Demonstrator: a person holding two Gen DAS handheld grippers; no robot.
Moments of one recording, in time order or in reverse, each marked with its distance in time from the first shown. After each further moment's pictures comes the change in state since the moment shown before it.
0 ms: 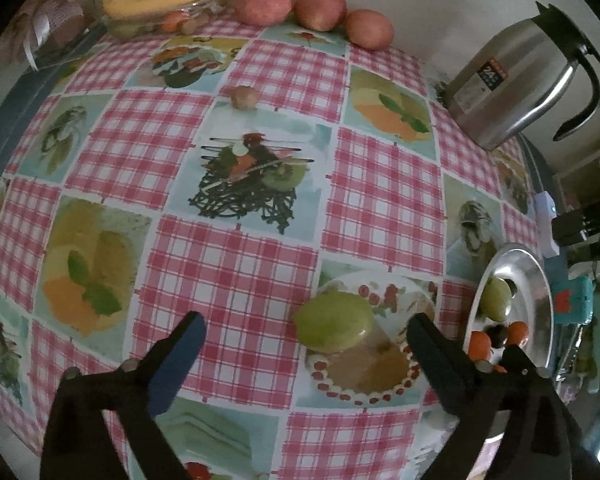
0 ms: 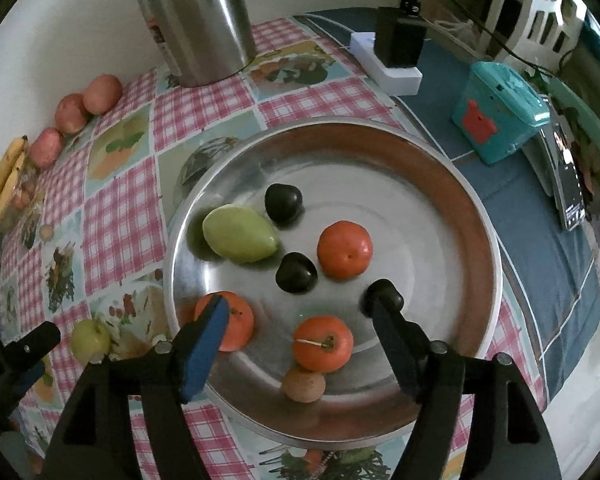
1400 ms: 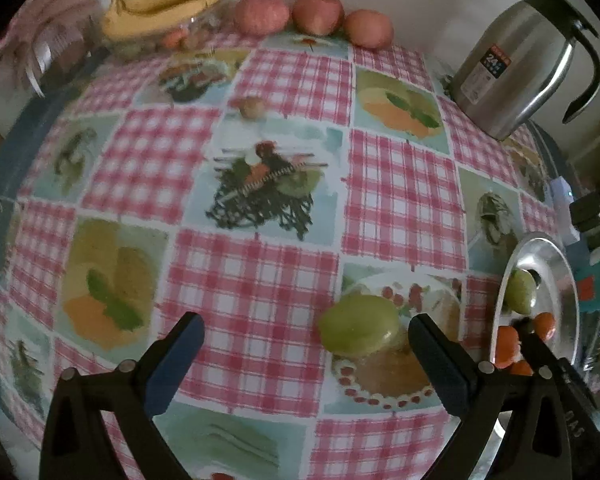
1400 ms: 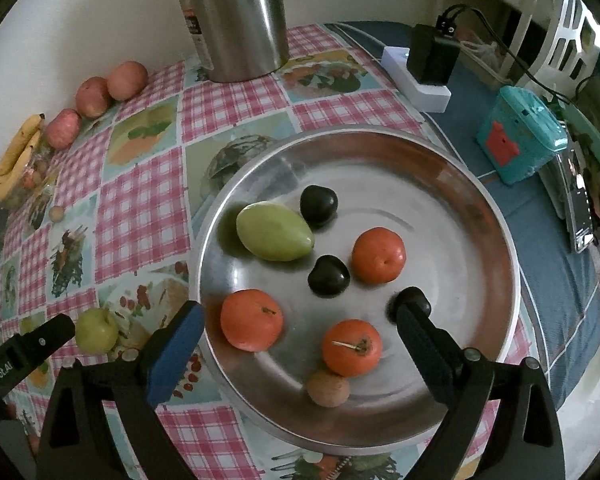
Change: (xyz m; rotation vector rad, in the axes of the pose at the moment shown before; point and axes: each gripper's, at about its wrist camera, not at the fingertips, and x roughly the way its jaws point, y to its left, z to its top) left arm -0.001 -0.002 -0.001 0.083 -0.040 0.091; right arm 0.000 0.020 -0.001 -0.079 -0.040 0.018
